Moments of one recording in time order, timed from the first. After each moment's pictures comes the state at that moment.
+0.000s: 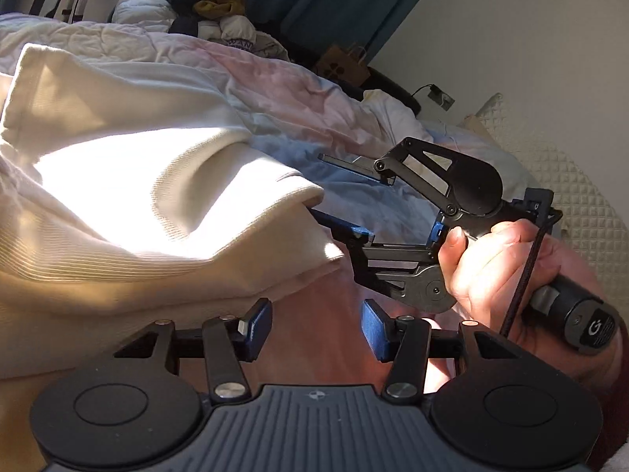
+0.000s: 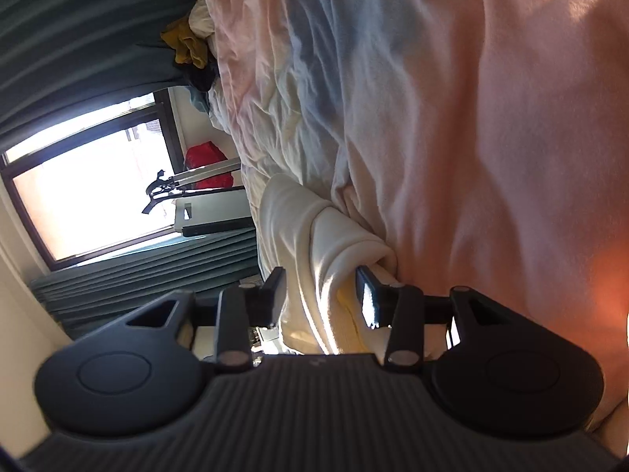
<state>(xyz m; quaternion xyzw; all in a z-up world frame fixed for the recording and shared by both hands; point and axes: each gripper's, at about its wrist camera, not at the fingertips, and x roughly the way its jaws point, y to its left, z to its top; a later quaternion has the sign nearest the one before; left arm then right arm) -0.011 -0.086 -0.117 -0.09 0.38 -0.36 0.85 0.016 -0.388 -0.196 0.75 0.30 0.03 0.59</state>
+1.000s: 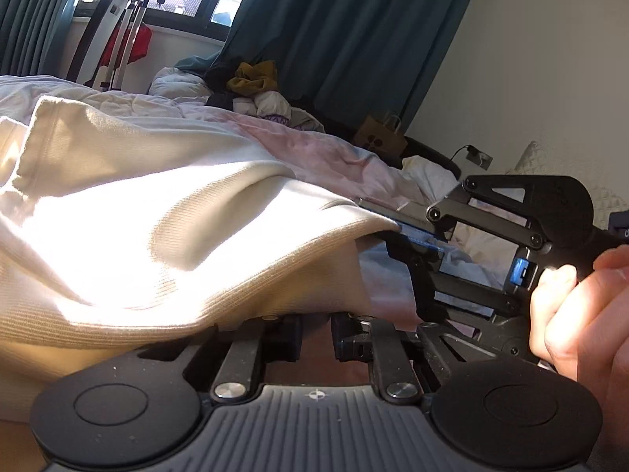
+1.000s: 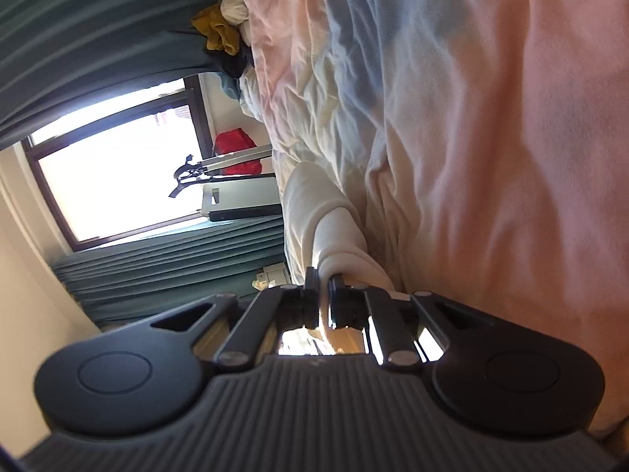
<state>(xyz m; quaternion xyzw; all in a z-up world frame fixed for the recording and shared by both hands) -0.001 -0.107 -0.124 -0.11 0.27 -0.29 0.91 0.007 -0.382 -0.178 0.74 0.27 0.08 0.61</state>
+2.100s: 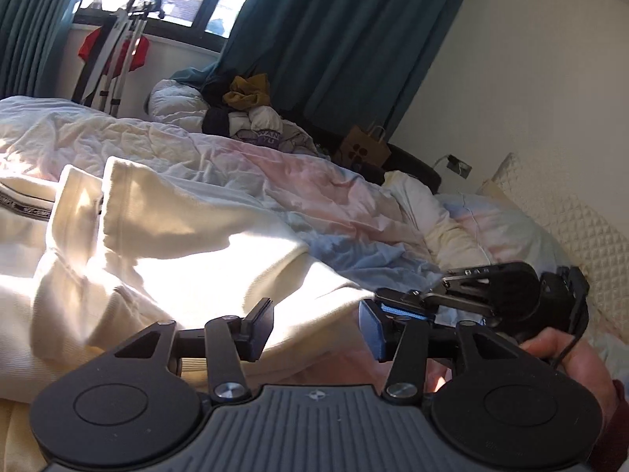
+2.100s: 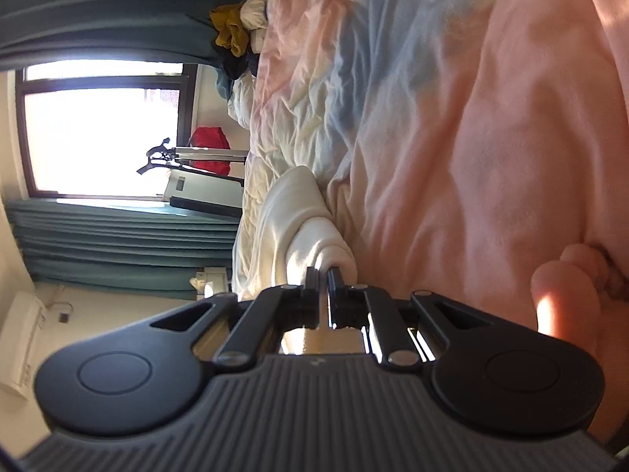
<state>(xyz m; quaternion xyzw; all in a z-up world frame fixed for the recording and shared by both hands) -0.026 -0.010 -0.047 -0.15 0.29 -0.28 0.90 -0.039 -0.378 -0.140 0.60 0.28 0.03 0.75</state>
